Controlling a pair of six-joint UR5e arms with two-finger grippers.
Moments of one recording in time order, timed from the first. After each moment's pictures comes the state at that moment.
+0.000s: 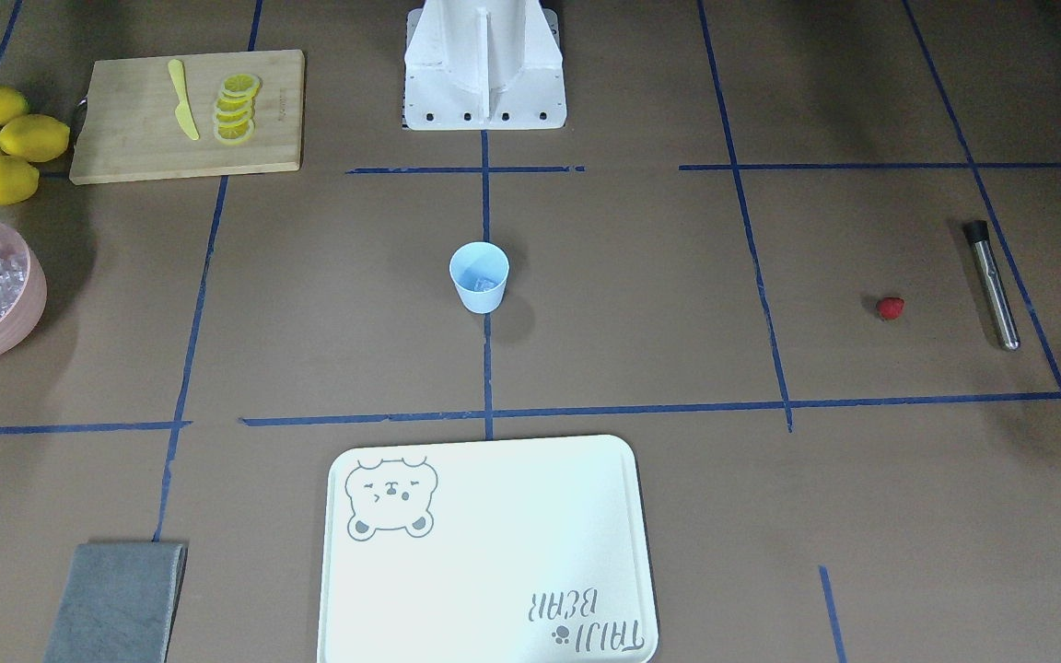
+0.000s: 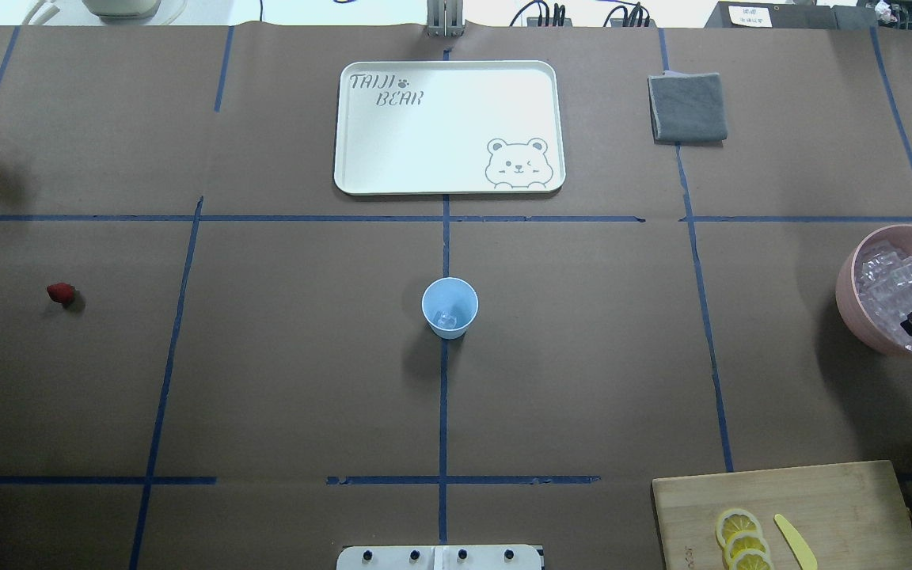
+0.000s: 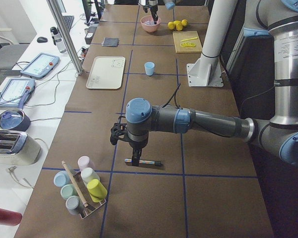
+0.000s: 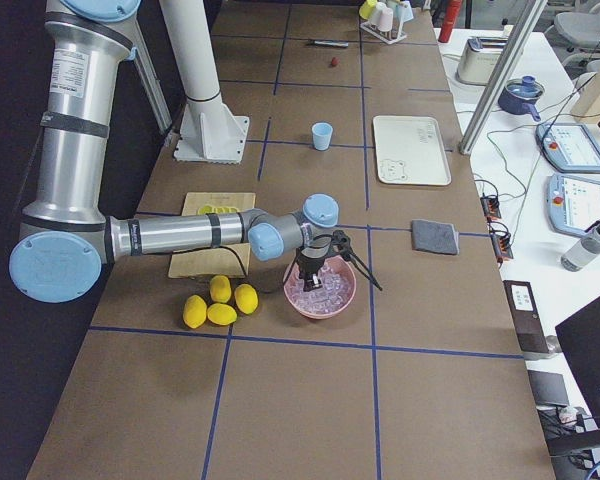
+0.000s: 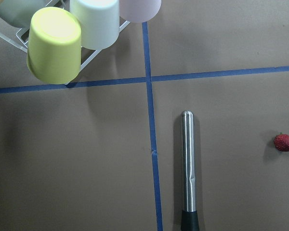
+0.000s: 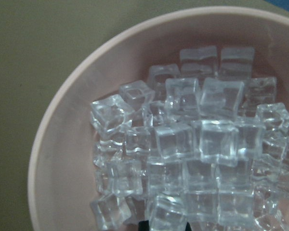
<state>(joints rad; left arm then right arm) -1.61 -1.44 -1.87 -1.48 -2.35 0.05 1.08 -1.75 1.80 -1.31 2.27 0.18</state>
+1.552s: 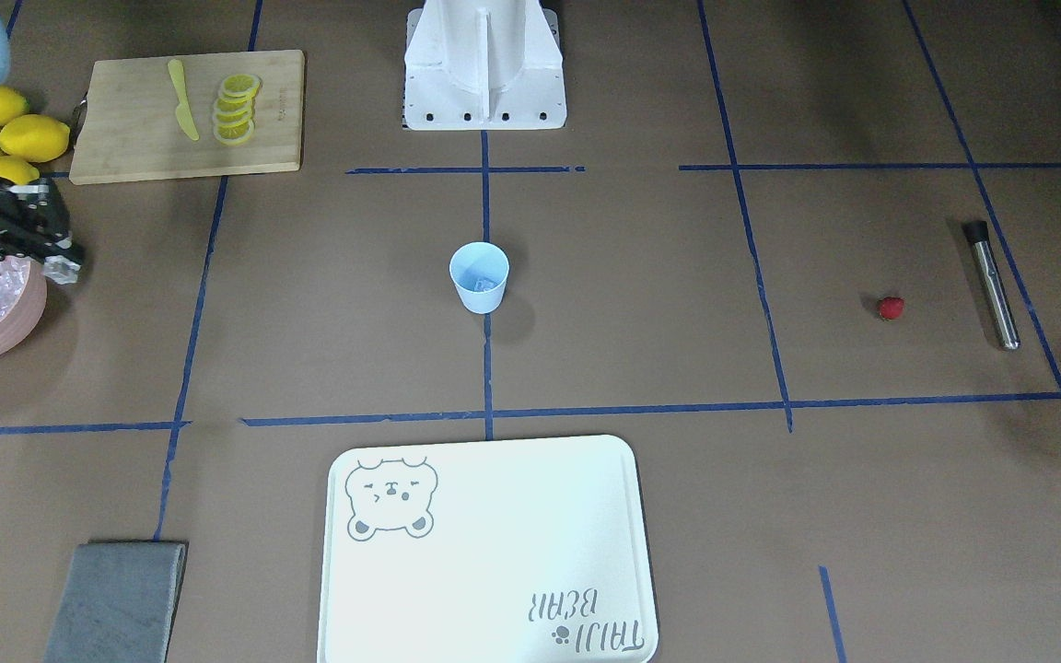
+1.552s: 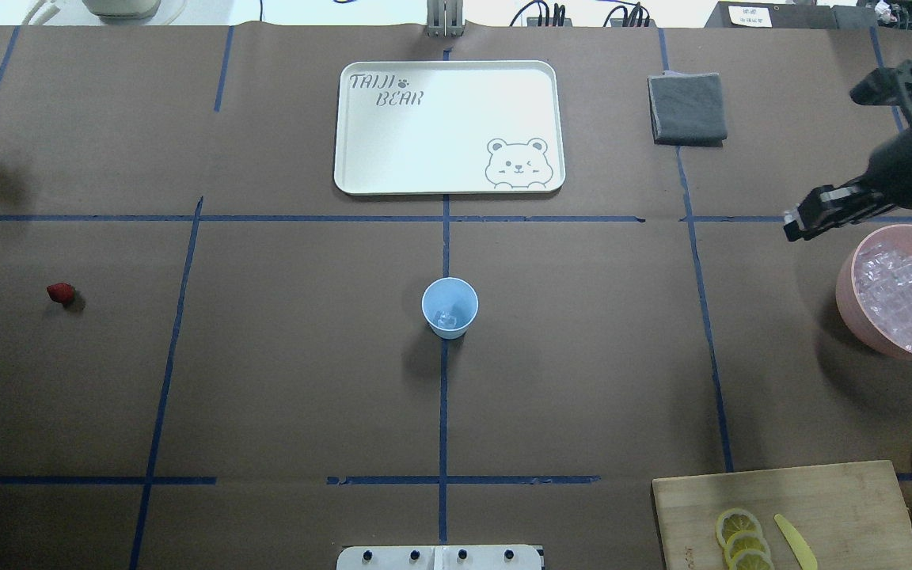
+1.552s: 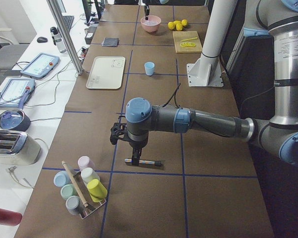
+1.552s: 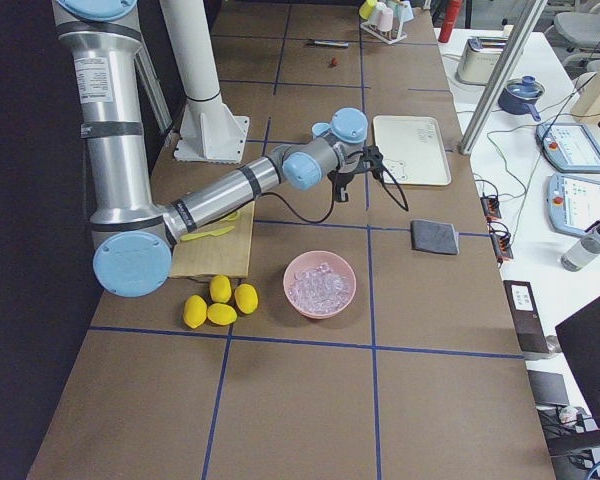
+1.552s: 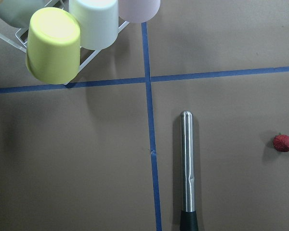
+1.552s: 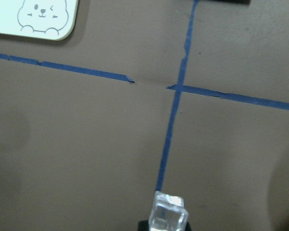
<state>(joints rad) -1.61 -1.44 -1.87 -1.48 -2.35 0.04 1.06 -1.42 1.95 -1.44 2.43 0.65</state>
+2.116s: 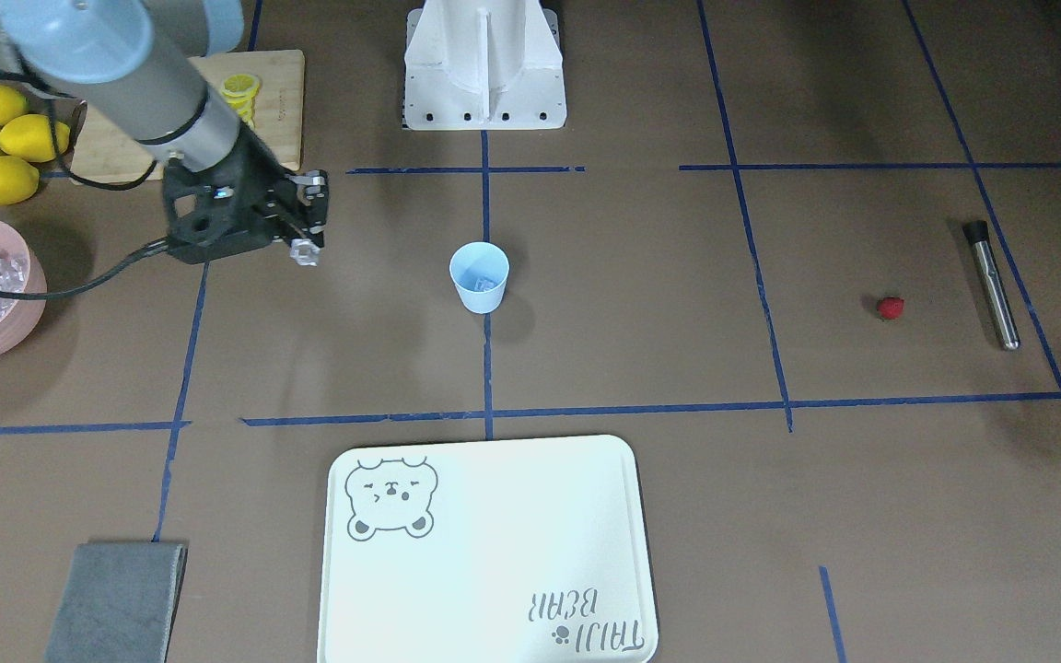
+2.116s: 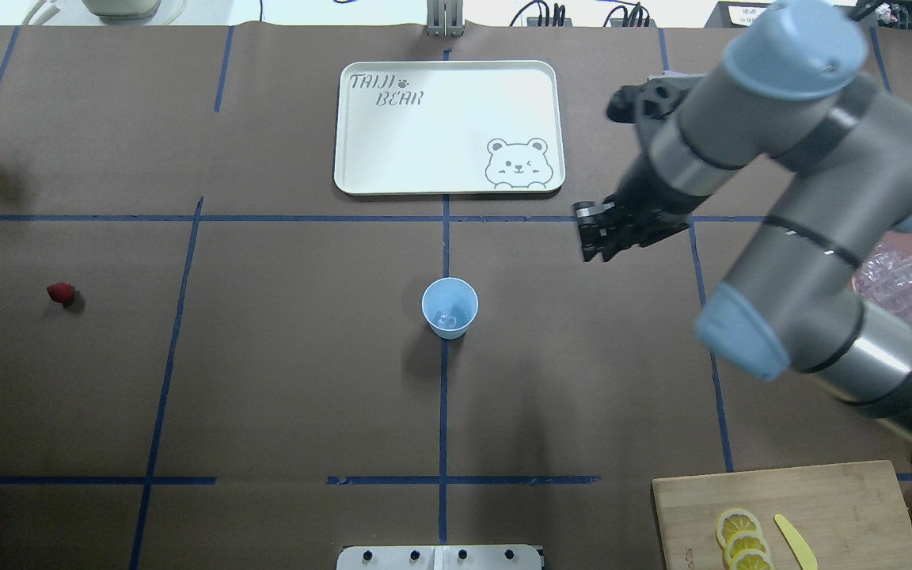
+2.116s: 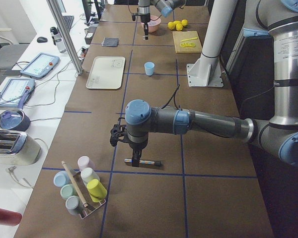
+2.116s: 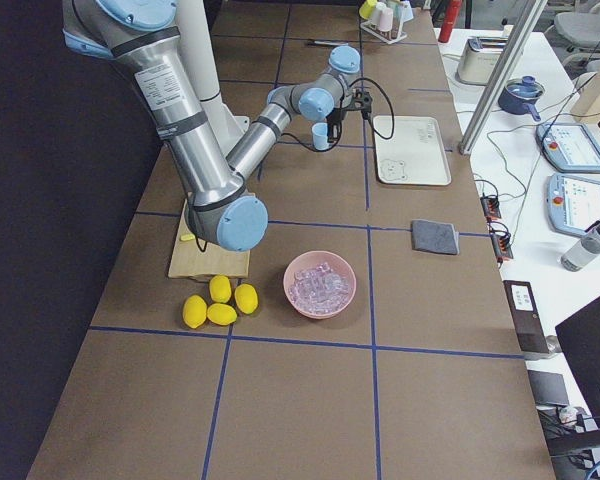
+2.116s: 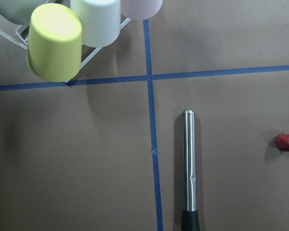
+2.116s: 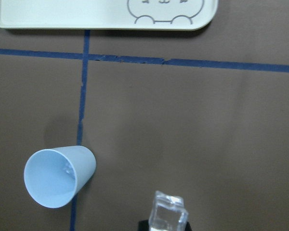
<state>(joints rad) -1.60 -1.44 -1.86 -1.48 -2.35 0.04 0.74 -1.03 1.90 -1.63 2.19 1.00</state>
